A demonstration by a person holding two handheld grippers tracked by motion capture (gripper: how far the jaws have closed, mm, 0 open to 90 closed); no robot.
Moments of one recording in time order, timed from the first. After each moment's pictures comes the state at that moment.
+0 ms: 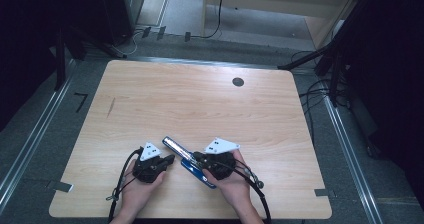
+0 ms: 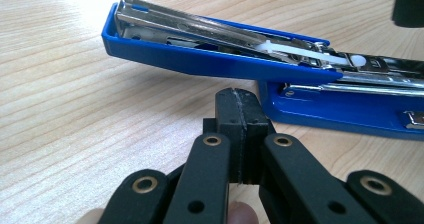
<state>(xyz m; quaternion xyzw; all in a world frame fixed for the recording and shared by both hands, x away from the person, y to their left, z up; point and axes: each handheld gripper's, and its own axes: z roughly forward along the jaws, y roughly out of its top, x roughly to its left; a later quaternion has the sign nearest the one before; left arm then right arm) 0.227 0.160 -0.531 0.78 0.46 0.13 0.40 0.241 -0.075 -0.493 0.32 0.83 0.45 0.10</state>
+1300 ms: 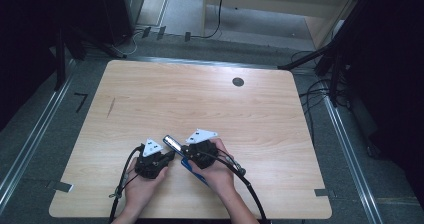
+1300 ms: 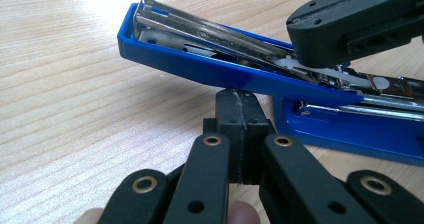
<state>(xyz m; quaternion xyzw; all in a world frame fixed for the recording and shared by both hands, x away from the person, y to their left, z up) 0.236 0.156 -0.531 0.77 0.48 0.14 0.40 0.272 -0.031 -0.502 0.31 0.85 0.41 0.09</state>
